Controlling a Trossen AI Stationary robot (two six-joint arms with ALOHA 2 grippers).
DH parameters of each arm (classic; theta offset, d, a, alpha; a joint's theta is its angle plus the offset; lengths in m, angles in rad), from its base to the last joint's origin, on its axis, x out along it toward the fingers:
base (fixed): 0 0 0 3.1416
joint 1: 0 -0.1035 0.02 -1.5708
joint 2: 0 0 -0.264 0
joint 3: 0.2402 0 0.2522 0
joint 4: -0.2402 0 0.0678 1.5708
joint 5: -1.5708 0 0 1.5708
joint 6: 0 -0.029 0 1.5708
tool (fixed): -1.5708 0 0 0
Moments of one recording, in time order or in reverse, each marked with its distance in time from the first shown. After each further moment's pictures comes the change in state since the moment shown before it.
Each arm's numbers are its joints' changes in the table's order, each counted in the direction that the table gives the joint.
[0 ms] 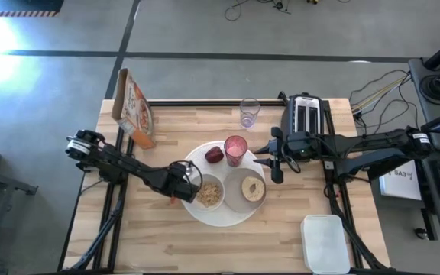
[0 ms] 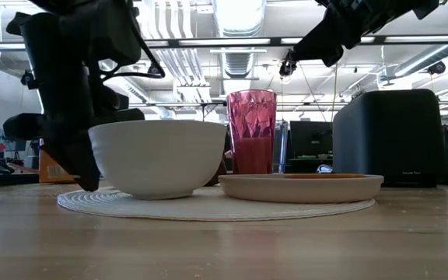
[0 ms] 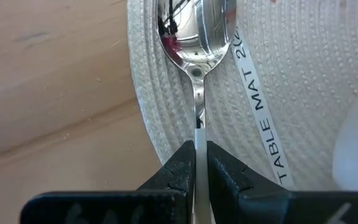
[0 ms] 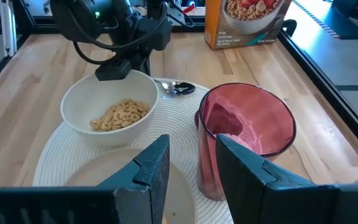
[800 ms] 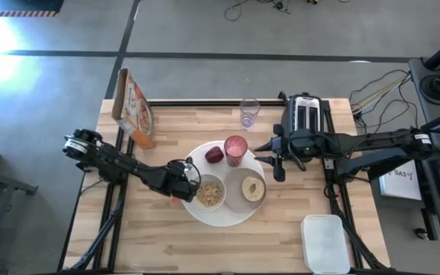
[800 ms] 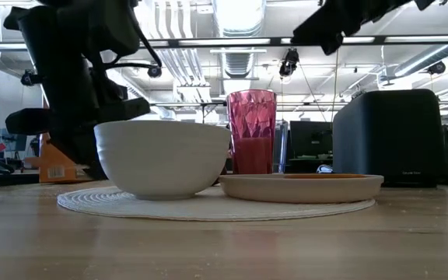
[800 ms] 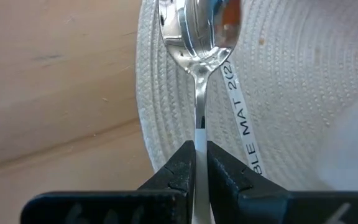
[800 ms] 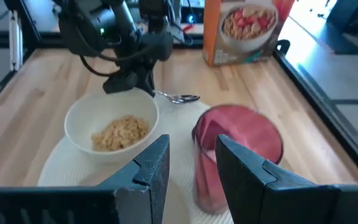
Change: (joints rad) left arm 0.001 0.035 0.001 -0.008 -0.075 0.062; right arm 0.002 0.033 0.042 -0.015 0.000 0.024
